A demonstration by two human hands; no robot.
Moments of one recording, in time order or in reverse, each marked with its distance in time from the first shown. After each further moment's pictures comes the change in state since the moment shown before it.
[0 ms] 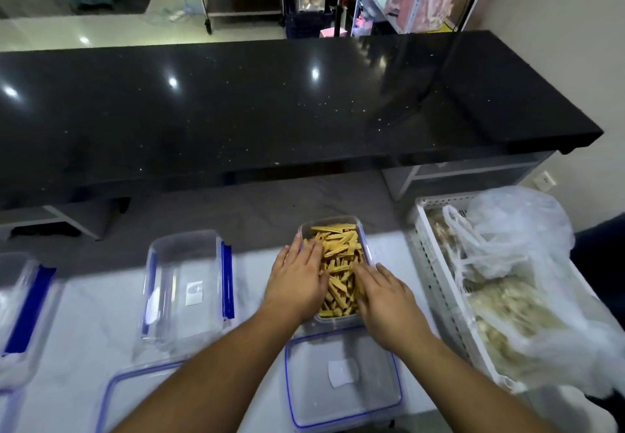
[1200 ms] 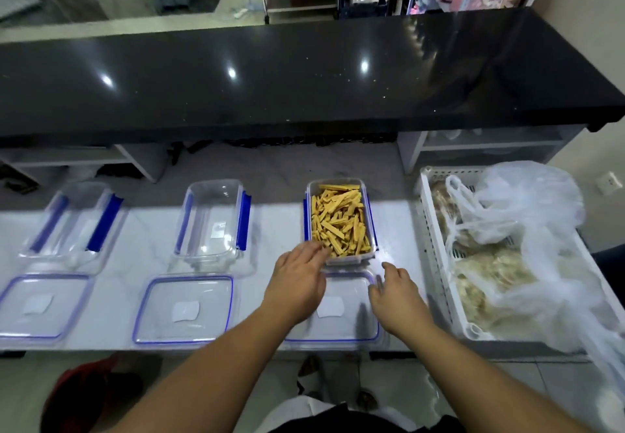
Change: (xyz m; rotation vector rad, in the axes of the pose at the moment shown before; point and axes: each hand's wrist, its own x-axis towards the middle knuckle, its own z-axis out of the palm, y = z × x) left_hand -0.112 0.049 0.030 -0.033 0.071 -0.085; right_hand -0.069 0.045 0.020 0.243 -0.070 0.143
